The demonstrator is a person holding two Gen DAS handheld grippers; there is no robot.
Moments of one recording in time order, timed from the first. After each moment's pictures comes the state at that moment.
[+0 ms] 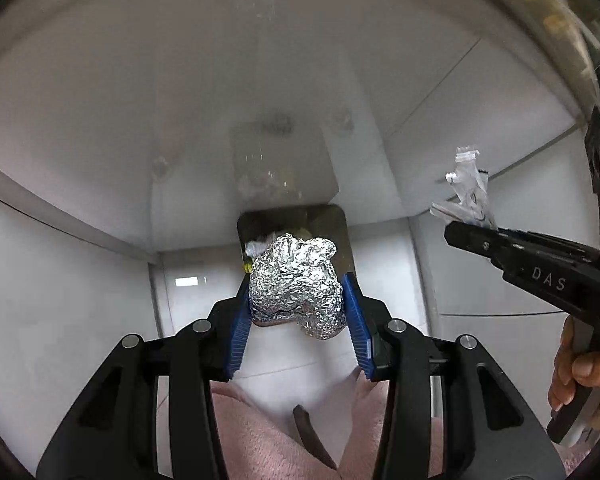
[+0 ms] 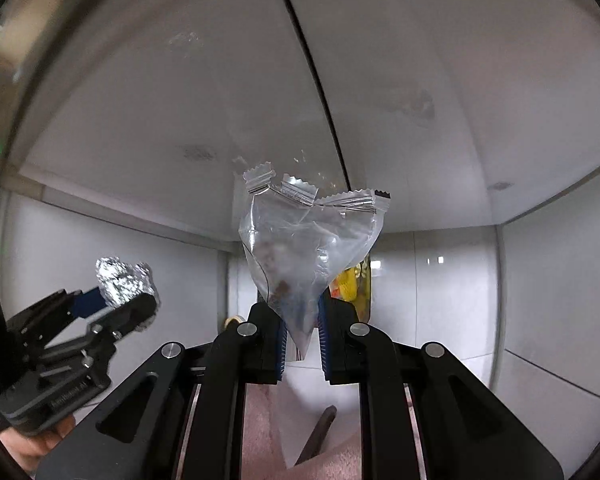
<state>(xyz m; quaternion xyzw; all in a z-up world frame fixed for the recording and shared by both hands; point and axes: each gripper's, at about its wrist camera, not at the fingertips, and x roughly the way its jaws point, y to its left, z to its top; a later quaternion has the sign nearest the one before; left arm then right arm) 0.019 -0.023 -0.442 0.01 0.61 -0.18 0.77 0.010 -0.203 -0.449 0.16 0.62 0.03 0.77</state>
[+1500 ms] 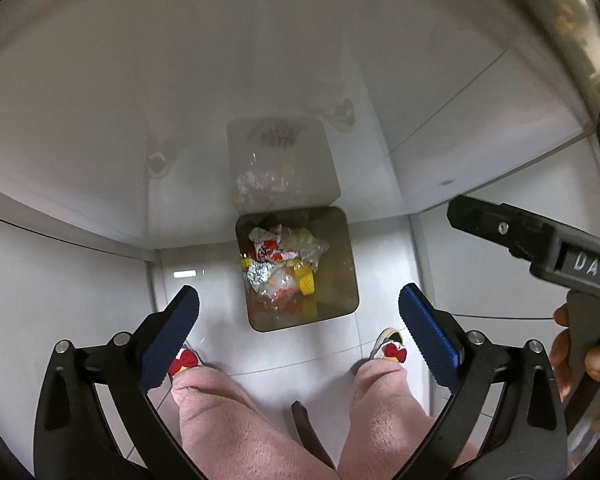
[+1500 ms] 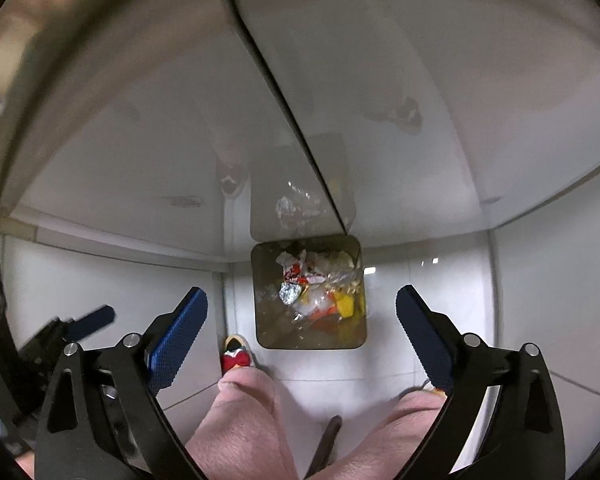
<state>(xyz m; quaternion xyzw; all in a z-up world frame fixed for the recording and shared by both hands) 0.044 -0.029 -0.422 0.01 0.62 -0.18 0.76 0.031 -0.211 -0.412 0.17 0.60 0.00 0.78</state>
